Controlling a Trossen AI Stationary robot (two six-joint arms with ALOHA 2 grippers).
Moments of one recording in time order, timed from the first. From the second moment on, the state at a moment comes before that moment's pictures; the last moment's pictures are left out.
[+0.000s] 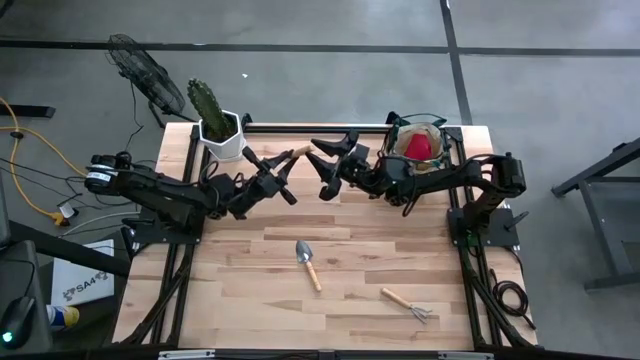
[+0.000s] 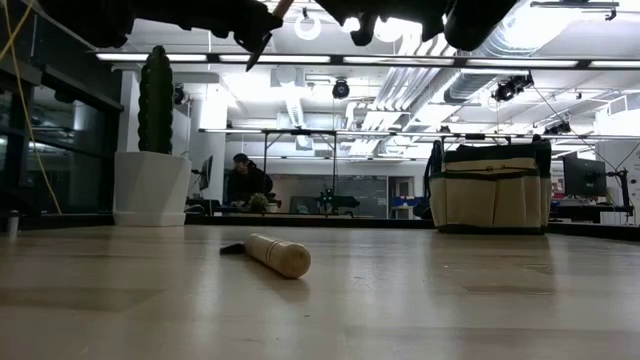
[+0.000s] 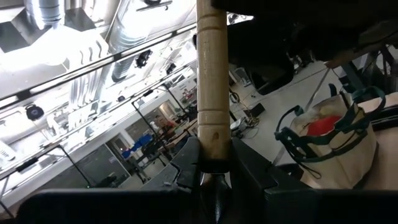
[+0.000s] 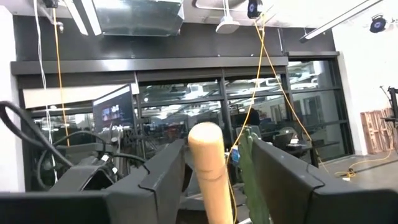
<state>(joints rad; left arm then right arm) -0.08 1.31 0.60 1.12 -0.77 0.90 -0.07 1.70 1.01 1.17 0.25 0.03</state>
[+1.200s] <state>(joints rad) -0.06 1.31 0.60 1.09 -0.69 0.85 -0.08 1.70 1.01 1.16 0.26 0.06</state>
